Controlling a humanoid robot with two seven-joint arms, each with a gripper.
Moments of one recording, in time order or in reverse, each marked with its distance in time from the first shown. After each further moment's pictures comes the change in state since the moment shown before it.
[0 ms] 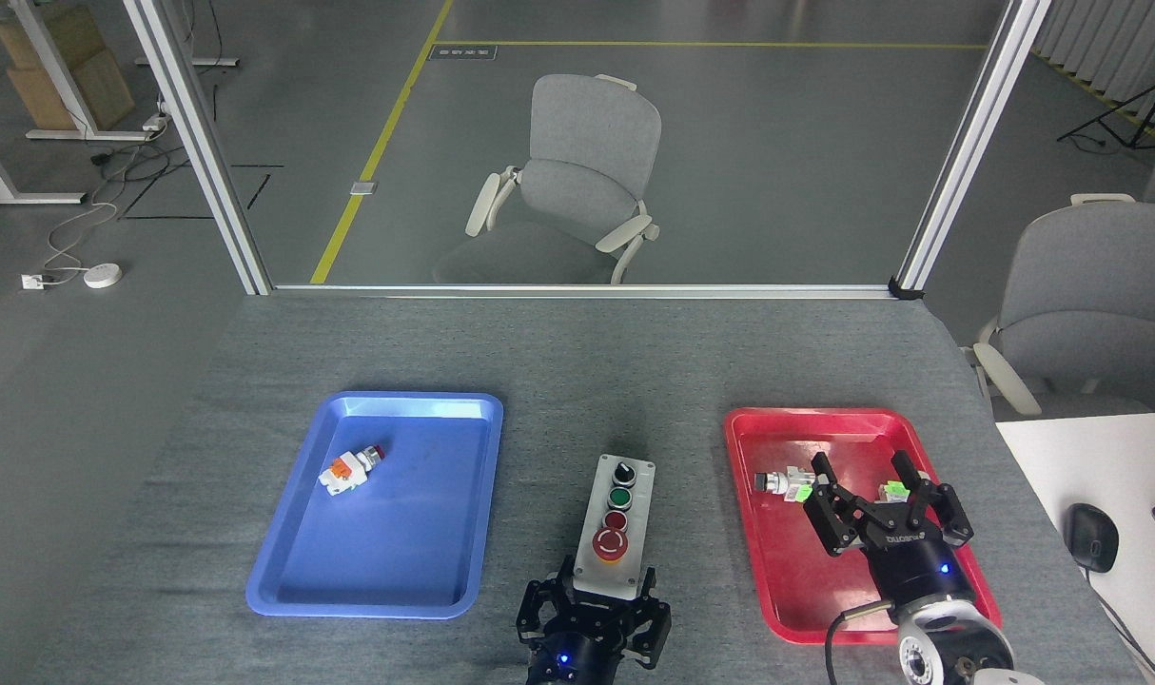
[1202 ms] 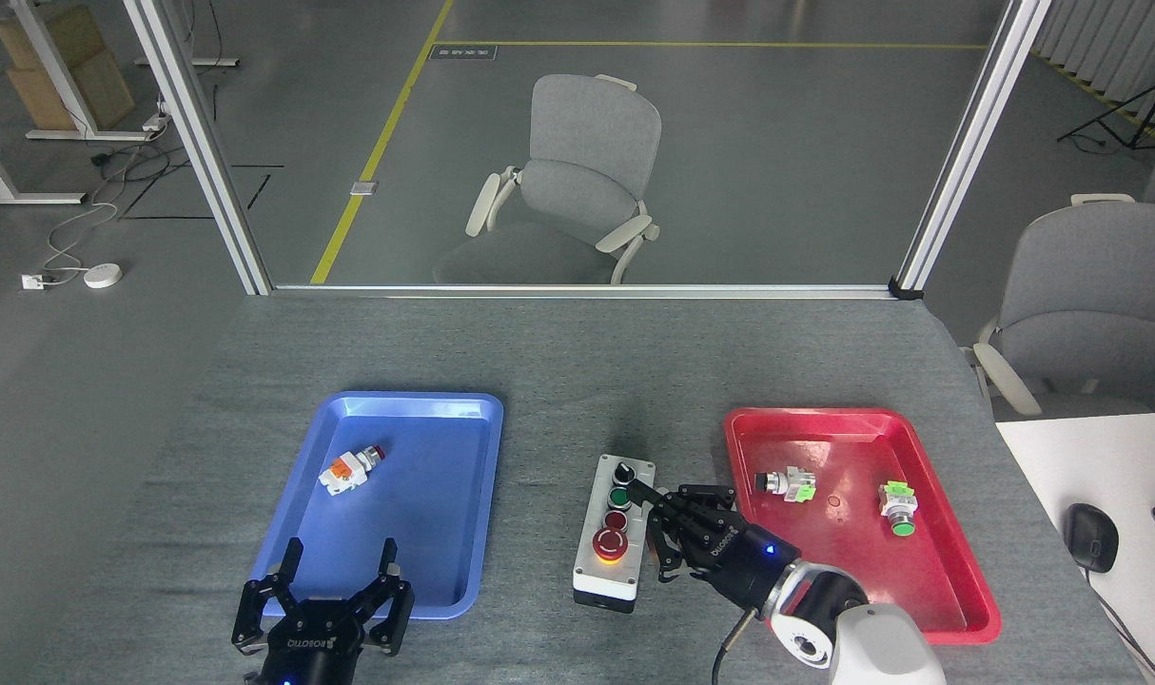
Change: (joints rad) left arm 0.337 0.255 0.545 -0.507 -0.237 -0.194 -0.017; right arm -0.197 0.055 0.317 0.227 0.069 -0.449 0.034
